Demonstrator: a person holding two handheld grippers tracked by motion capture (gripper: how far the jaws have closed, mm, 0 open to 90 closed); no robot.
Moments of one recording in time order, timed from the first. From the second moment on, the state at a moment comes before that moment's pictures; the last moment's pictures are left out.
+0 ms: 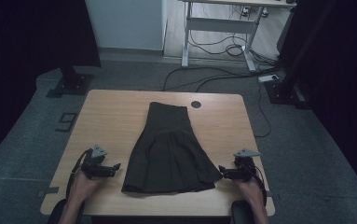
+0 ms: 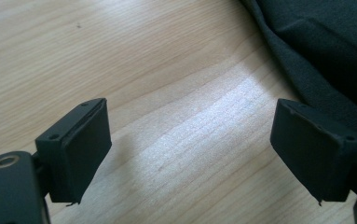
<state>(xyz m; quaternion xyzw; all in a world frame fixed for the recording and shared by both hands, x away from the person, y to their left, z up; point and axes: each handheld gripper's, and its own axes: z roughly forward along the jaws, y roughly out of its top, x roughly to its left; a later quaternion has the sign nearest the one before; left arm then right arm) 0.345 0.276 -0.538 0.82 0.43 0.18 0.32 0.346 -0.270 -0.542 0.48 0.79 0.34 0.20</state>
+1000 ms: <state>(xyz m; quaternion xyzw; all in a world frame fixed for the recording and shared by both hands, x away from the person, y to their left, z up) 0.365 0.268 -0.534 0.83 0.42 0.15 0.33 0.351 -0.259 -0.537 0.47 0.79 0.36 0.17</state>
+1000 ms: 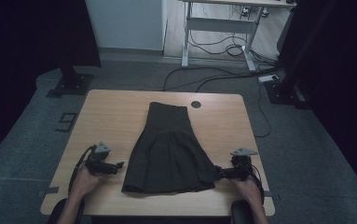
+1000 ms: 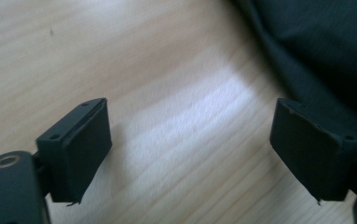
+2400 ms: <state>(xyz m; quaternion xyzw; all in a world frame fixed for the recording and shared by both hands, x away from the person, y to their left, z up) 0.445 0.174 -0.541 0.83 0.42 0.18 0.33 0.439 -0.164 -0.539 0.44 0.83 0.31 0.17</state>
